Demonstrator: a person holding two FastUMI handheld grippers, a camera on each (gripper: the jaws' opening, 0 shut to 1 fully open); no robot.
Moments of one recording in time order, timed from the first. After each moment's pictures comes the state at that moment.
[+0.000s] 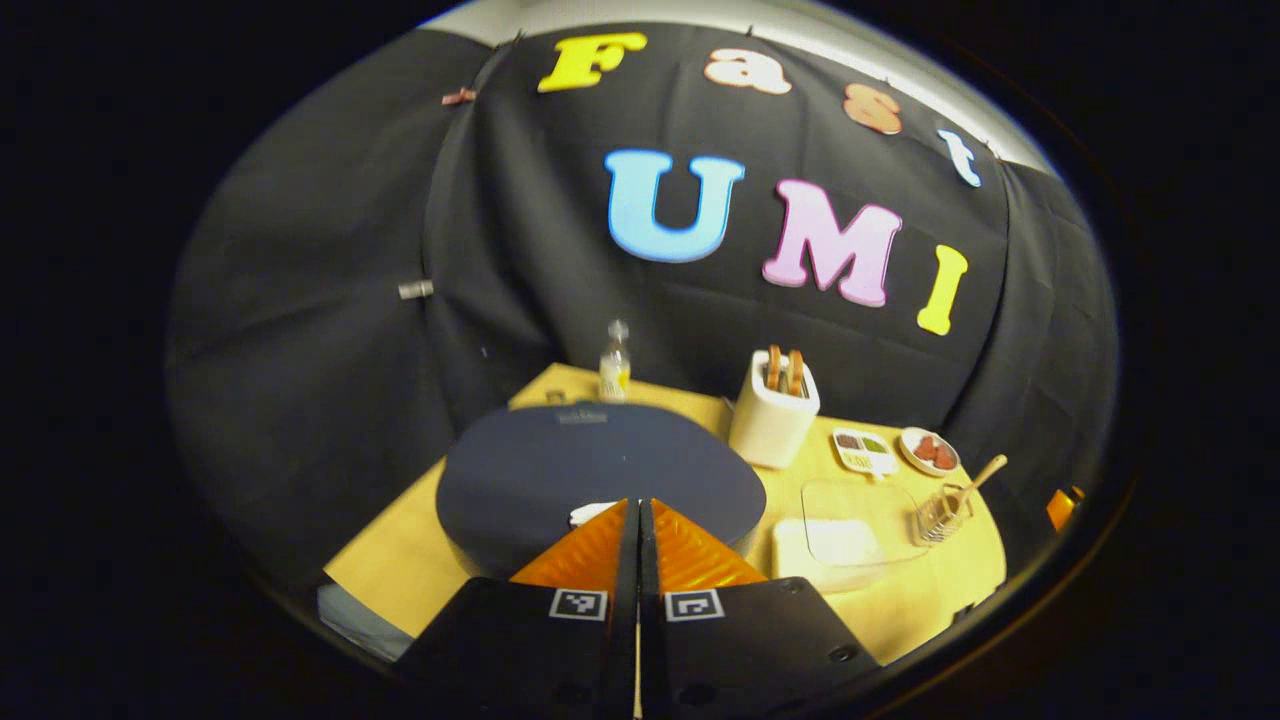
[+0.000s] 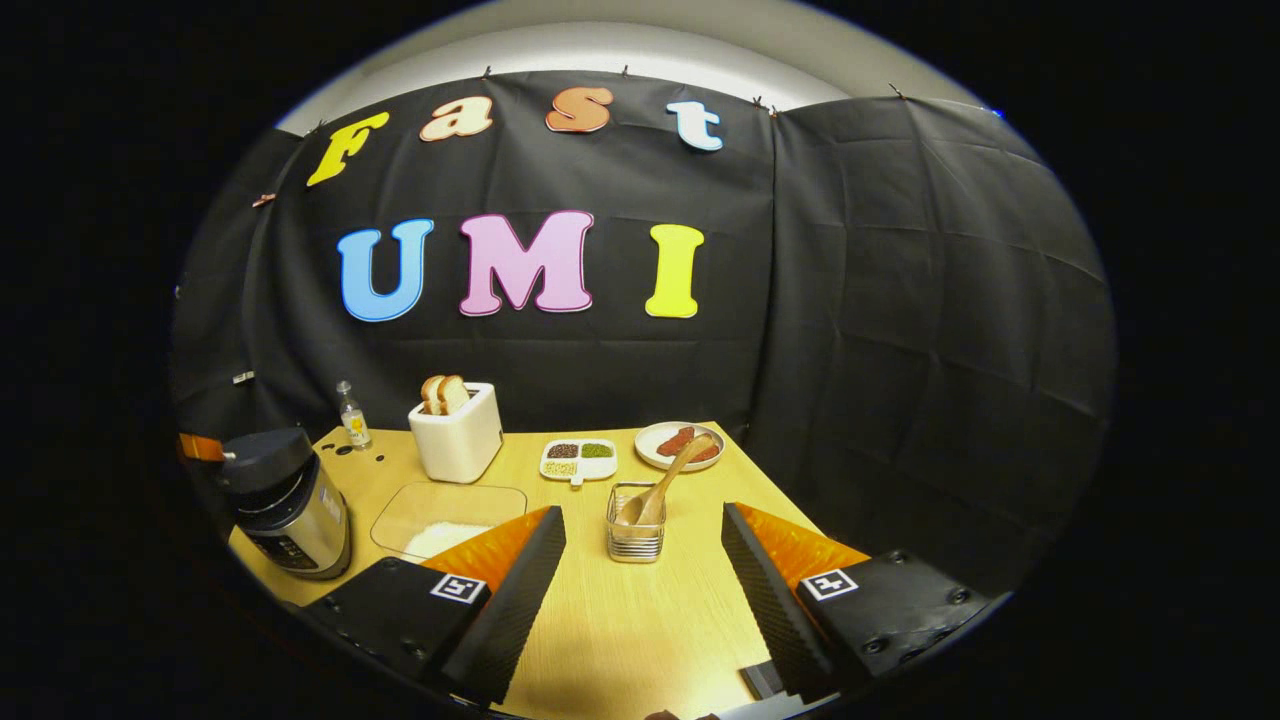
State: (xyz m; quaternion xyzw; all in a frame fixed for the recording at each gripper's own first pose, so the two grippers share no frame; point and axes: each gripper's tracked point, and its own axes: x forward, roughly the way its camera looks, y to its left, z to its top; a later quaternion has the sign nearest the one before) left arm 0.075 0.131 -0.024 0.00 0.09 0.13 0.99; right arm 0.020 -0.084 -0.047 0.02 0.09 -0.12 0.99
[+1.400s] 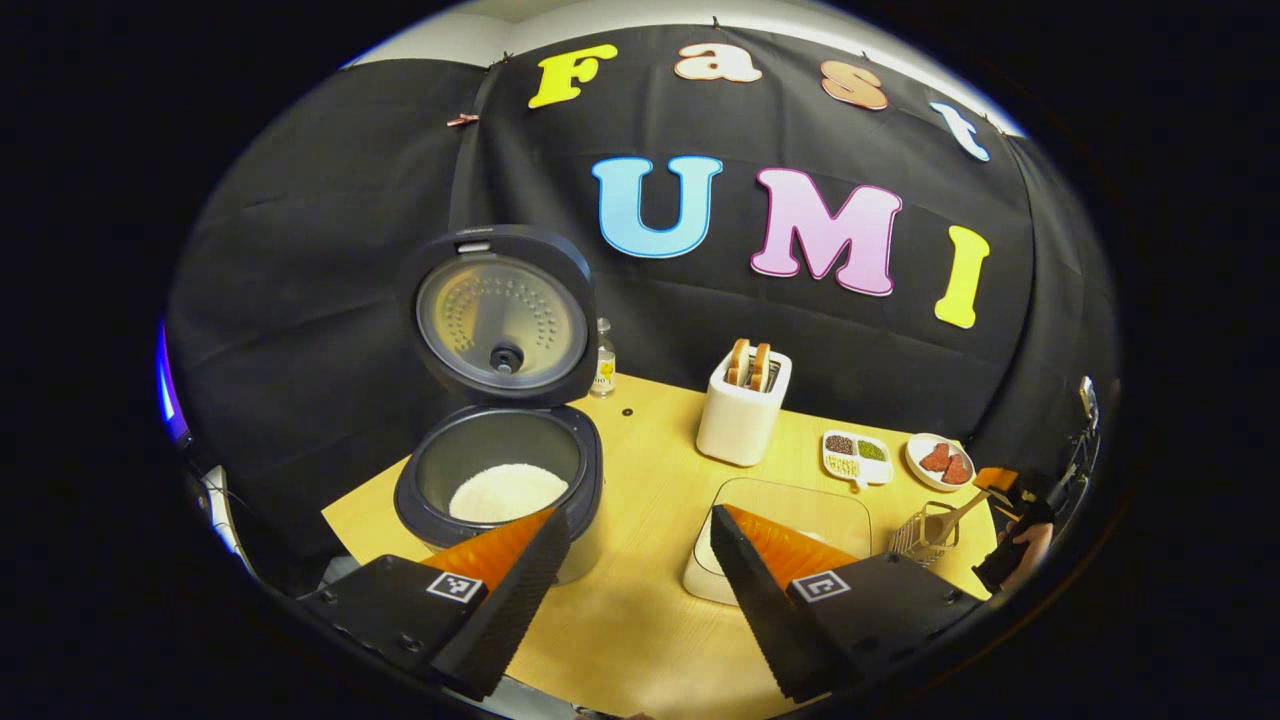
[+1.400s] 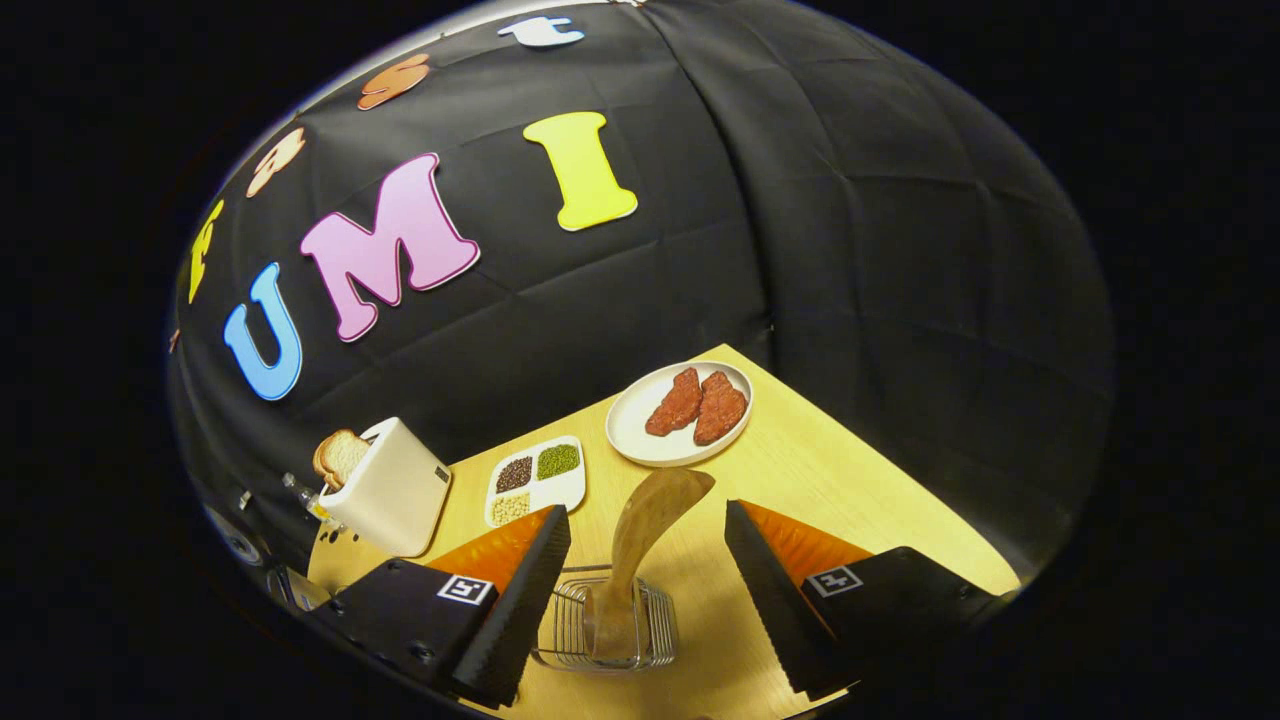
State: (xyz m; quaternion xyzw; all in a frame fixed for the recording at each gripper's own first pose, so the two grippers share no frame) left arm 0.088 -0.037 -0.072 -0.04 0.15 0.20 0.97; right arm 0.250 -0.196 -0.162 0.22 0.19 -0.12 0.95
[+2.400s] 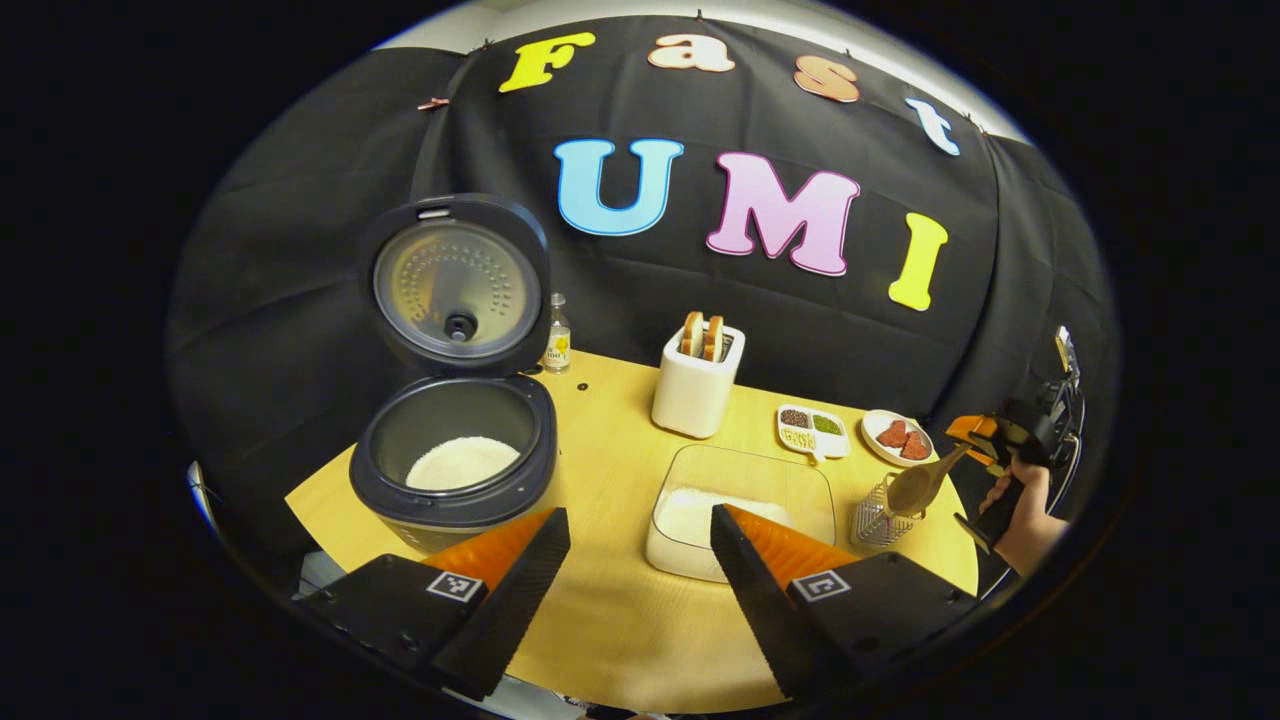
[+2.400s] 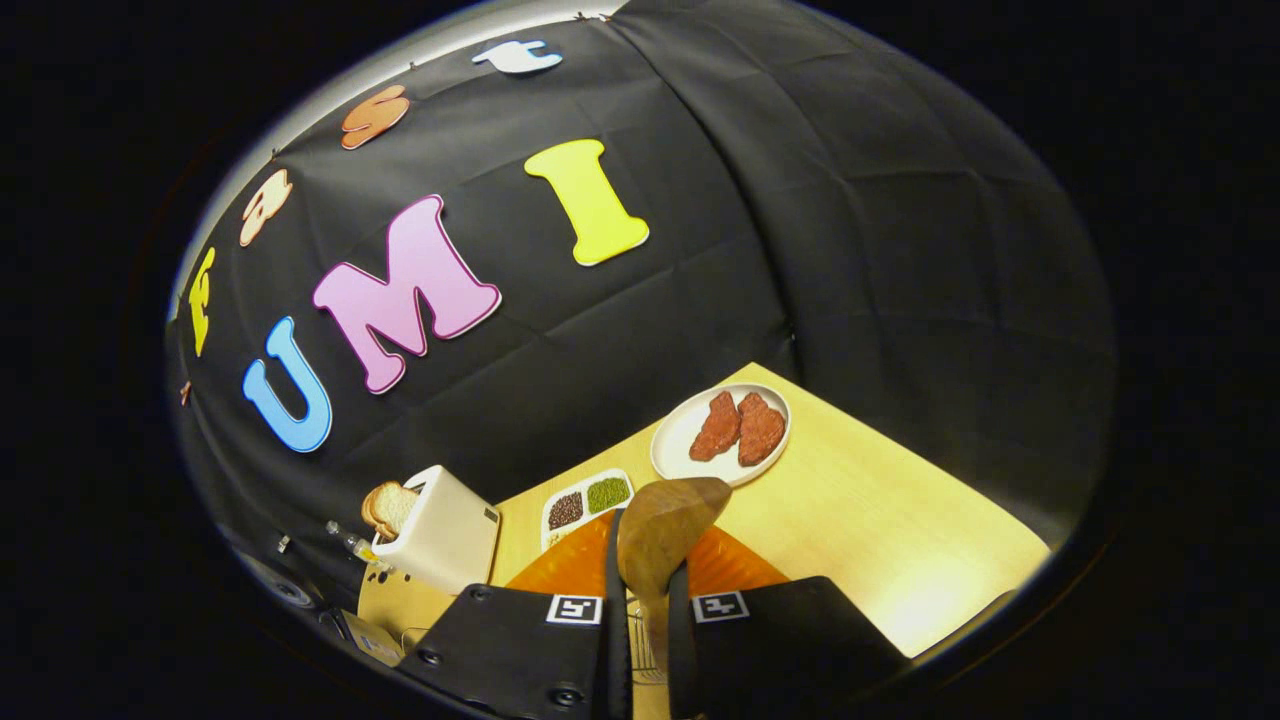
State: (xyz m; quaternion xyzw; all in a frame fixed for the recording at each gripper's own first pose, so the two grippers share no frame) left arm 0.075 -0.050 -0.089 -0.04 0.16 0.13 0.98; right arm 0.249 -0.178 -0.084 0.26 0.13 -0.11 0.95
